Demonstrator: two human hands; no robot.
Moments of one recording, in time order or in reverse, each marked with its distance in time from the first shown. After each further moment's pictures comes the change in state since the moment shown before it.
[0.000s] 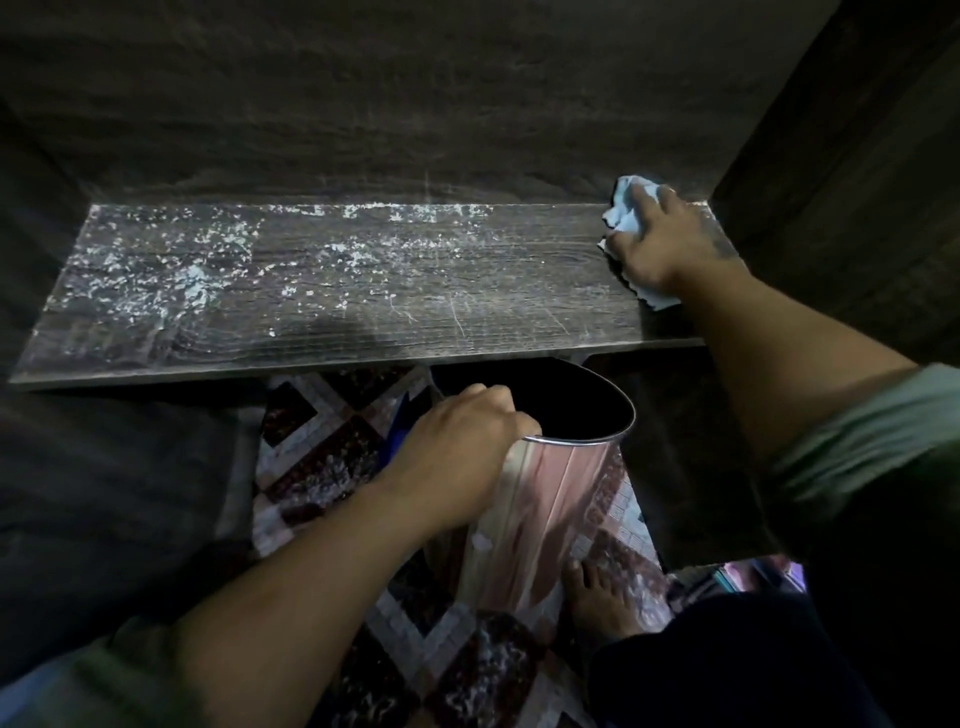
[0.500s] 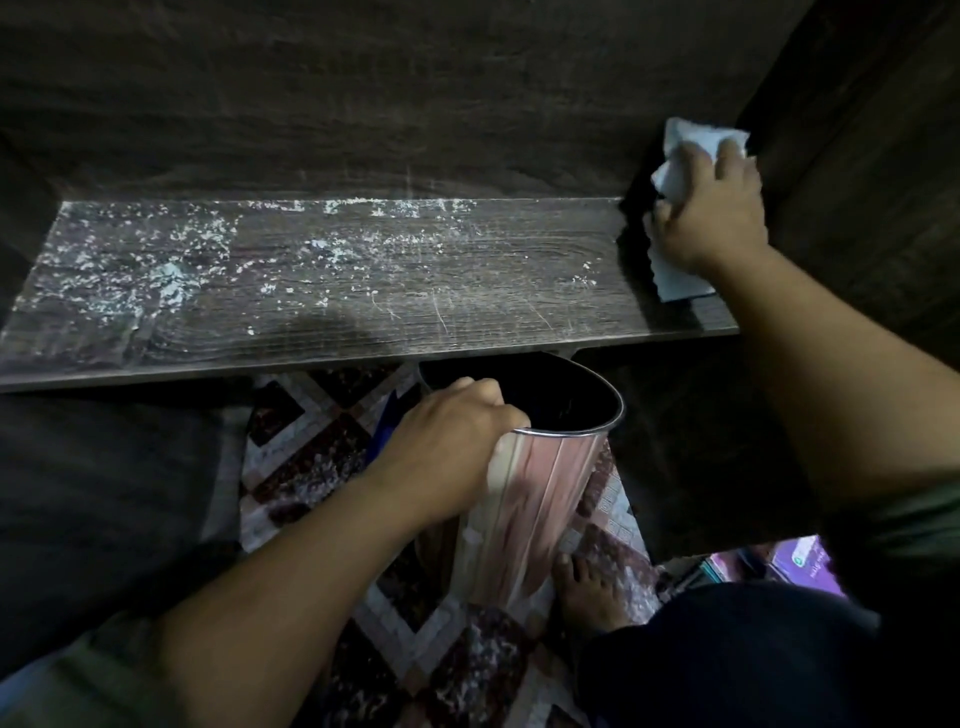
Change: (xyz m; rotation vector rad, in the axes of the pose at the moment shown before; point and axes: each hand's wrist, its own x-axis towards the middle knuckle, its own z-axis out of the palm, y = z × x) left_hand 0.004 0.004 -0.001 -0.041 0.002 0.000; right_hand -0.004 0.033 -0.023 -0.026 0.265 0.049
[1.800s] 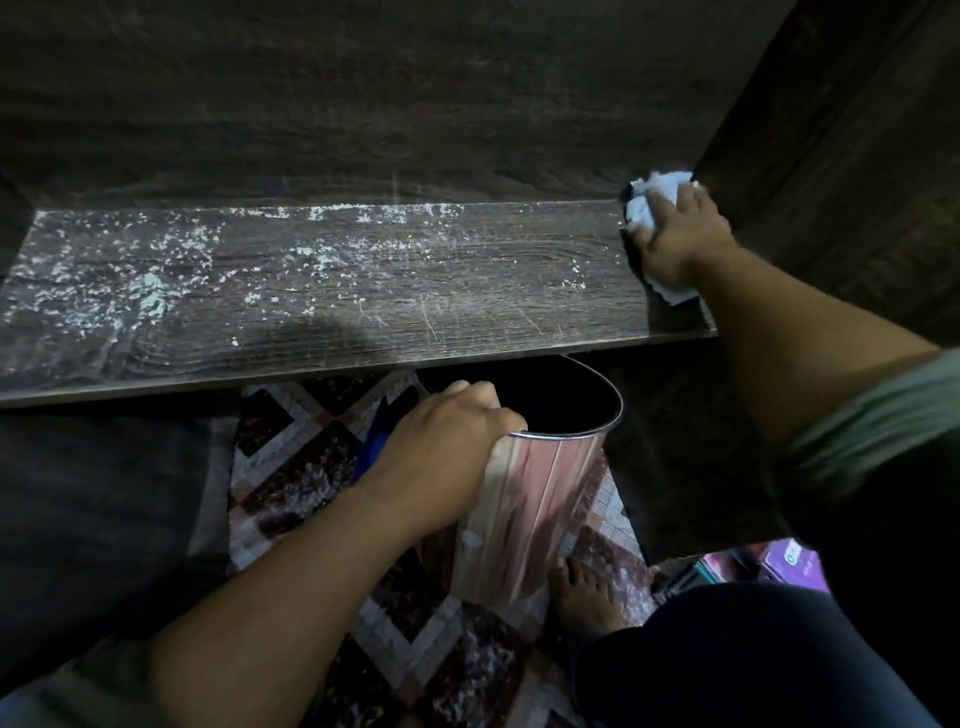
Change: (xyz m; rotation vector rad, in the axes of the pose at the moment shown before) left_hand 0.004 -0.001 0.004 0.031 0.032 0.028; right_hand 0.016 0.017 0.027 -0.099 -0.274 0.012
